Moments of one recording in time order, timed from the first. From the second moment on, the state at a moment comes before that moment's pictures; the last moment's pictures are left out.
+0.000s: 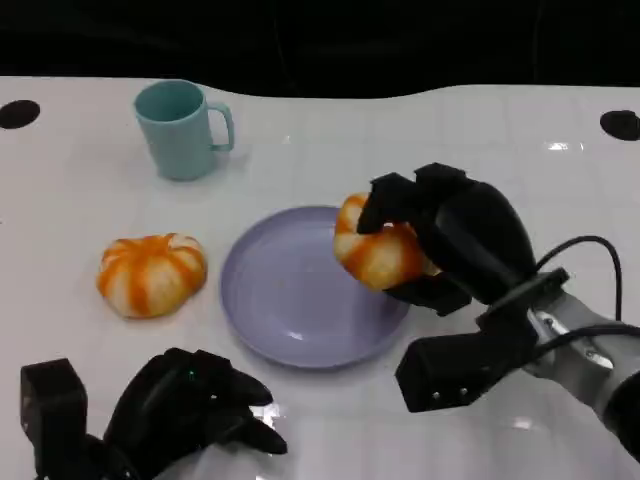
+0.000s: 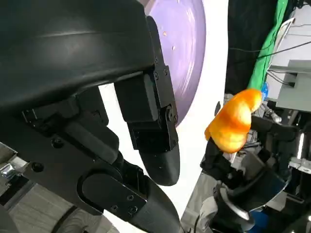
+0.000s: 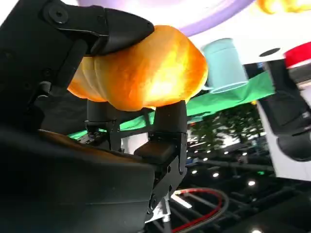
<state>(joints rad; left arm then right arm) -0.18 0.02 0.10 0.73 -0.32 -0.31 -0.79 -0.71 -0.18 0.55 0.88 -0.81 -0.55 -0.66</state>
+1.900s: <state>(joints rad) -0.16 0.02 0.10 0.70 -0.31 -0.29 -0.78 -0.58 -0.27 0.50 0.56 -0.68 -0.49 -0.05</state>
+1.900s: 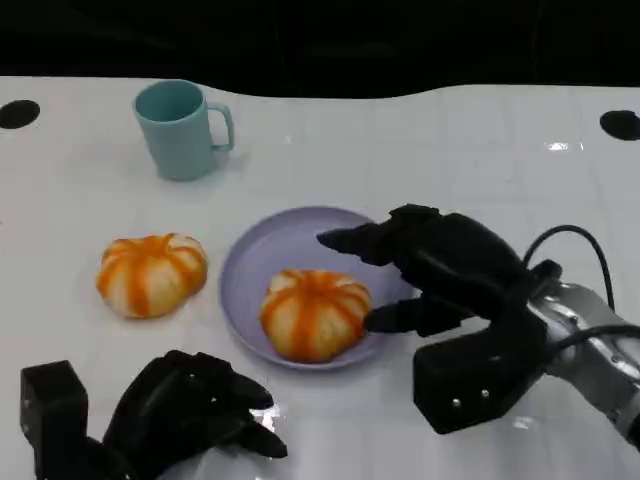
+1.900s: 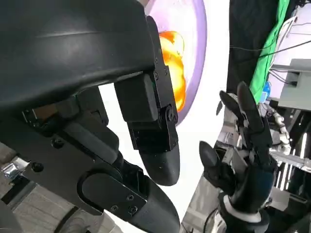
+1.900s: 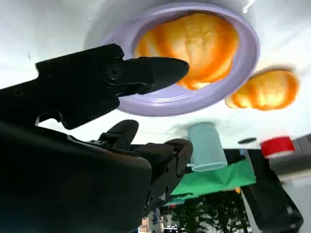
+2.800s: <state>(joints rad) -0.16 0.01 0.09 0.70 -0.31 -0.28 -0.78 -0.11 -0.26 0.27 0.32 -0.13 -0.67 0.10</state>
